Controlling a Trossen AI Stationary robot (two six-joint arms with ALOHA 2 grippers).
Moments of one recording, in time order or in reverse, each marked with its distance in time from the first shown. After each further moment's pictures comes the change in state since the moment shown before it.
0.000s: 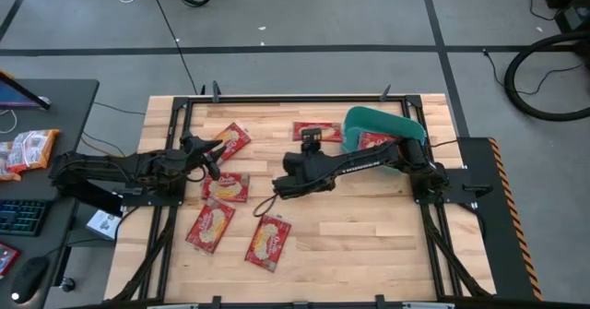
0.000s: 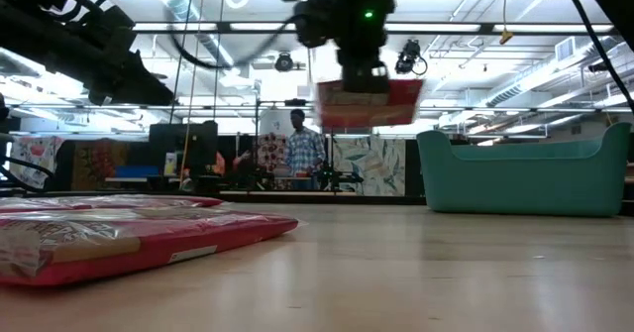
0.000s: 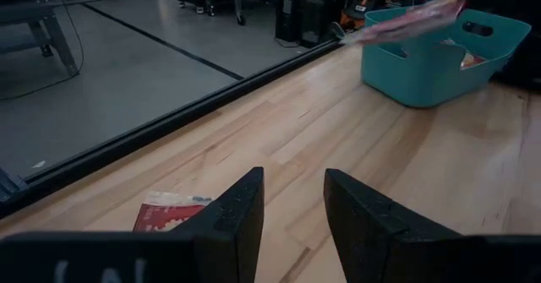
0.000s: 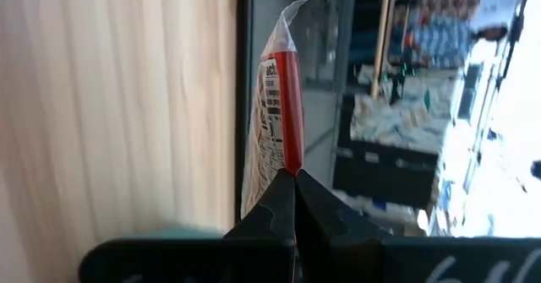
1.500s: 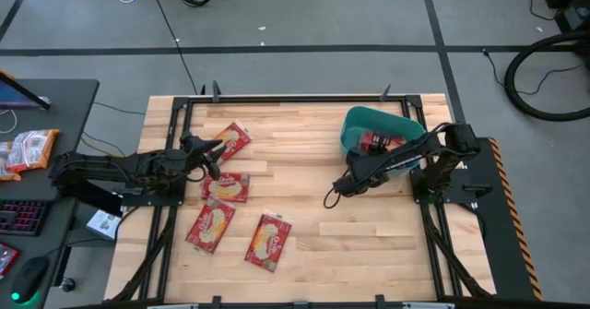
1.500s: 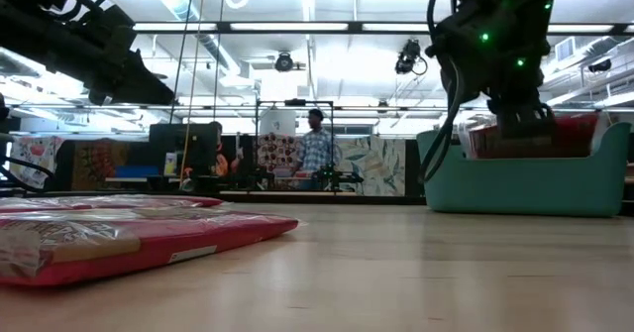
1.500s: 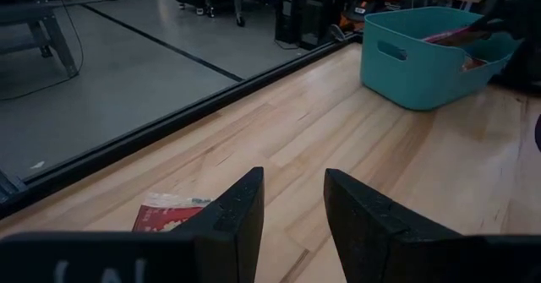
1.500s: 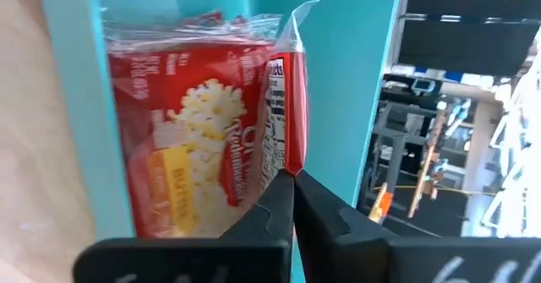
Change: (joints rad) left arm 0.000 0.000 0.000 0.007 -0.001 0.000; right arm 0.000 -0.440 -0.876 -0.046 -0.323 0.554
